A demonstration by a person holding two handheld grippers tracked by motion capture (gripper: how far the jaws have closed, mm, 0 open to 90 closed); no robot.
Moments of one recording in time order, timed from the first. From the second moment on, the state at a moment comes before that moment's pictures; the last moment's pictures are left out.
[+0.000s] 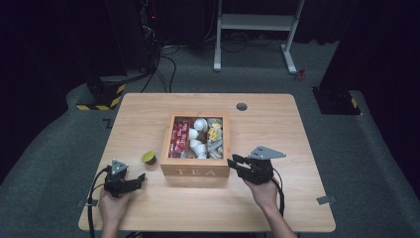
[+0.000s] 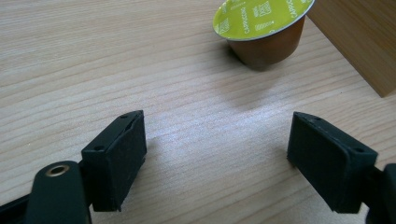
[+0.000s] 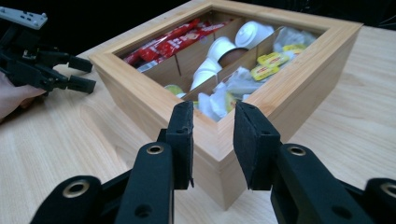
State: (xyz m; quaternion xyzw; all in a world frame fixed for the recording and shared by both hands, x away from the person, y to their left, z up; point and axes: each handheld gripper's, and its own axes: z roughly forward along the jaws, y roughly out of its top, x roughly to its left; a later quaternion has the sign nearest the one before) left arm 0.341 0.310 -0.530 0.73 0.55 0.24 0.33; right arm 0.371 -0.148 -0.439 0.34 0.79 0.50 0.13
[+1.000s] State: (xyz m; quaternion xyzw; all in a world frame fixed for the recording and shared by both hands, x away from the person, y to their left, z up) left arm 0.341 0.309 -0.530 0.73 0.55 0.24 0.33; right arm 0.378 -0.190 -0.408 0.36 0.75 0.52 0.17
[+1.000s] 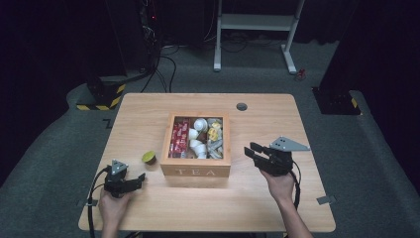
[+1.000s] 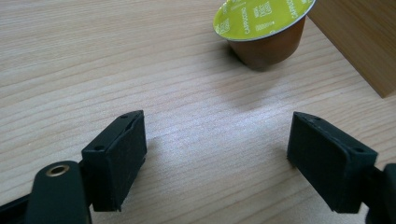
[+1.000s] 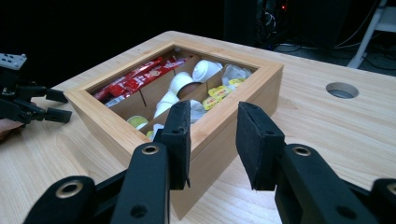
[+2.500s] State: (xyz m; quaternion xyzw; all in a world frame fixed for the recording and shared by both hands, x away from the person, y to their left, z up) left arm 0.341 0.309 -0.530 0.73 0.55 0.24 0.33; right arm 0.363 -0.250 -0.434 0.44 0.72 0.51 0.18
